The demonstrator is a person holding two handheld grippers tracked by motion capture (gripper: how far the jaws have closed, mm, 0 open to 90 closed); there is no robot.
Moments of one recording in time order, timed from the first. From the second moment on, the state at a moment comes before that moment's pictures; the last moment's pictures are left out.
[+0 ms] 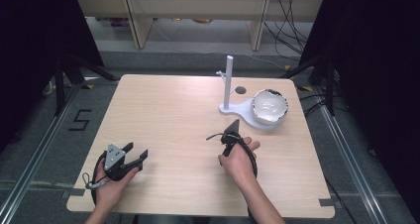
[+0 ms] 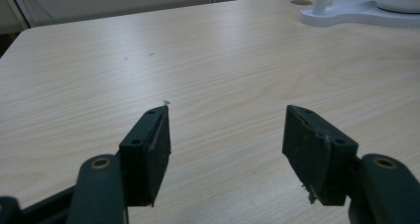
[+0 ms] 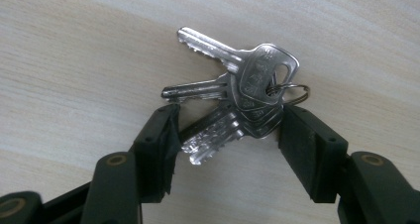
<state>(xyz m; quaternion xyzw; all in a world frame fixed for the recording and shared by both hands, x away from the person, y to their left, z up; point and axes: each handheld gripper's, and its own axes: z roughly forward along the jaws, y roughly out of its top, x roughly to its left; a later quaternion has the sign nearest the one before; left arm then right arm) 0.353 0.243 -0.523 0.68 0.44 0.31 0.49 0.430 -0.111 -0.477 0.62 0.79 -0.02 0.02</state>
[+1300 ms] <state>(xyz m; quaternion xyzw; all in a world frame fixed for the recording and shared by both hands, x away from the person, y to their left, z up) 0.354 0.244 -0.523 0.68 0.44 0.31 0.50 0.439 -0.126 -0.476 0.50 0.87 0.01 0.03</state>
